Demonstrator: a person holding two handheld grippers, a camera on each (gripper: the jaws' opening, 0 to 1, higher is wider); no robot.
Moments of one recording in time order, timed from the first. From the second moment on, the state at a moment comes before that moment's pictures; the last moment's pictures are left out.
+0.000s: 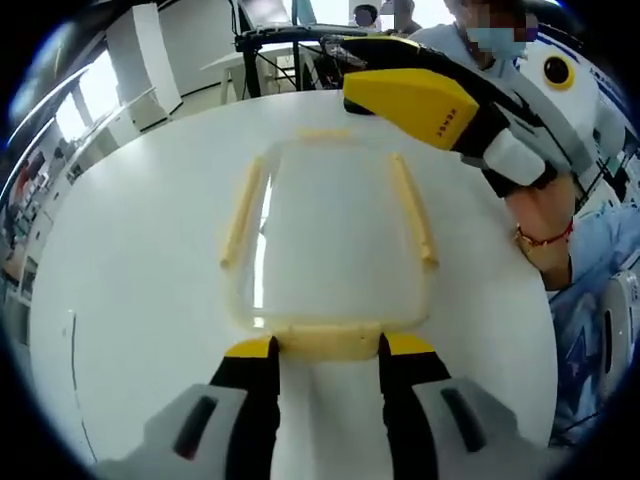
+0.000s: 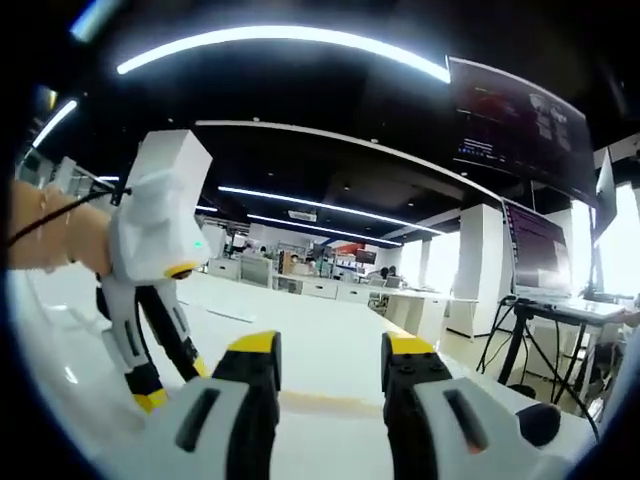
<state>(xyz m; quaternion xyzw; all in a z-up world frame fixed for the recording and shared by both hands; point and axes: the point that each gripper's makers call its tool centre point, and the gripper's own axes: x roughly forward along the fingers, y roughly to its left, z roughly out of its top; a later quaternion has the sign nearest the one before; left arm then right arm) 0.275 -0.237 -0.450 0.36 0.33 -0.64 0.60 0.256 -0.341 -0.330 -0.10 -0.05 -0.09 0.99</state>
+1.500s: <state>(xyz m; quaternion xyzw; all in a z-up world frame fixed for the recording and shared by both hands) 0.279 -0.195 -0.454 0.43 0.37 -0.62 0.54 0.233 -0.406 -0.410 -0.38 0.35 0.29 0.80</state>
